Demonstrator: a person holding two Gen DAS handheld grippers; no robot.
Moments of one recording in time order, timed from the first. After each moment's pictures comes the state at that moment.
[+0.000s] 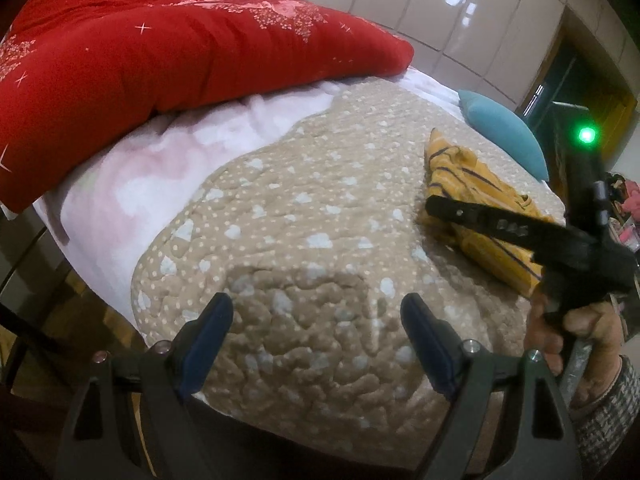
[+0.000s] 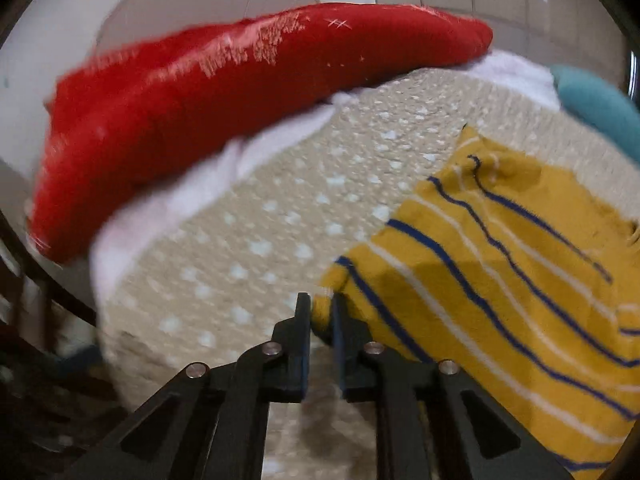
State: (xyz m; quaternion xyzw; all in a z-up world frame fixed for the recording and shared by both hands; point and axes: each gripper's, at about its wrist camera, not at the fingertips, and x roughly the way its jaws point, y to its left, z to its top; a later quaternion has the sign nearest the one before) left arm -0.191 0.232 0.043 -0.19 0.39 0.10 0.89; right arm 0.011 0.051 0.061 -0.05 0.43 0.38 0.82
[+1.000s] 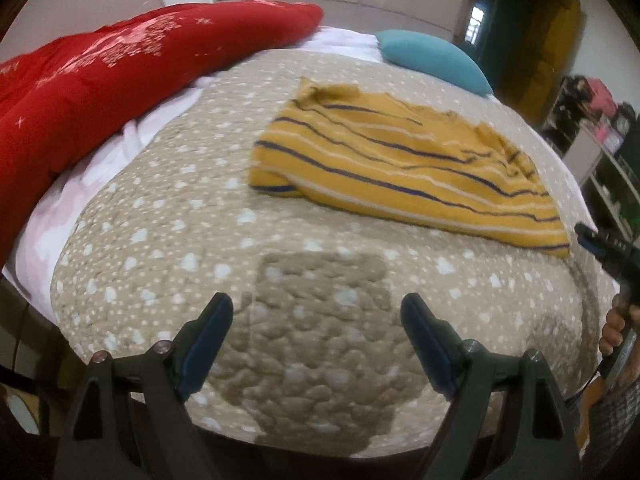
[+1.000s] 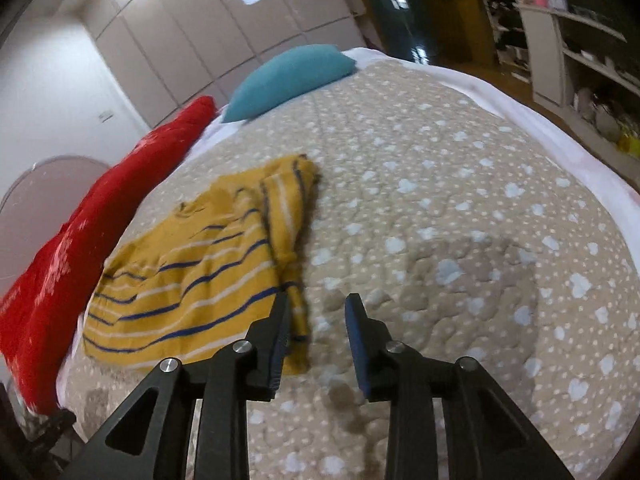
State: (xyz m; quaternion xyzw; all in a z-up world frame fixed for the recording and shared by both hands) left arm -0.163 0.087 0.054 -0.06 0.44 0.02 0.89; right arm -0.044 -0.368 0.048 0.20 0.37 0.06 0.91
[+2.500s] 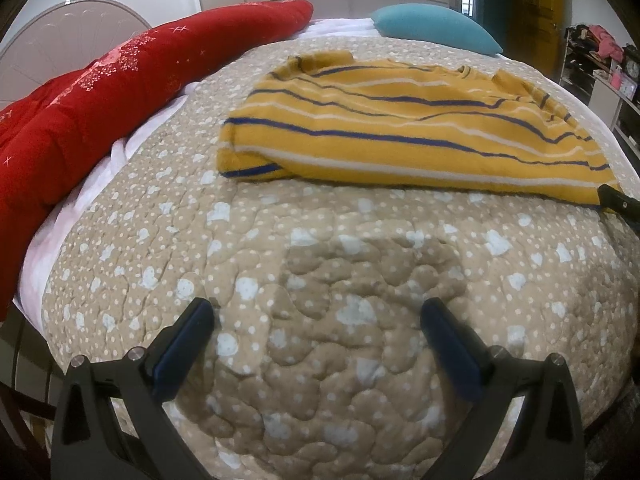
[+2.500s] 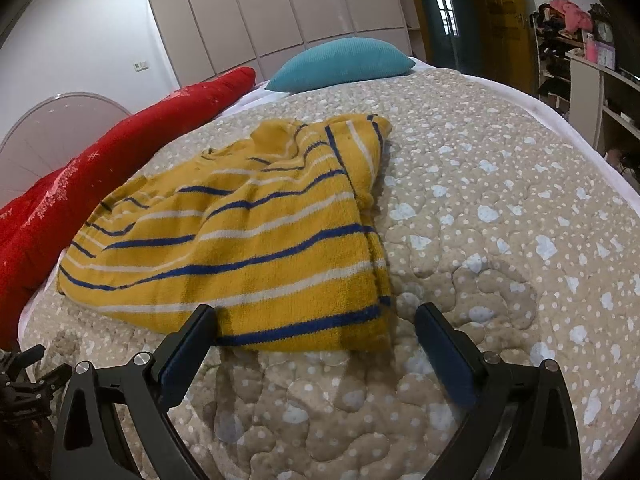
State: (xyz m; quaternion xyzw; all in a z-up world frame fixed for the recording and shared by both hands) left arm -0.136 0.058 0.002 0.03 0.44 0.06 0.89; right arm -0.035 -0.296 0.005 0.10 0.36 0.10 0.92
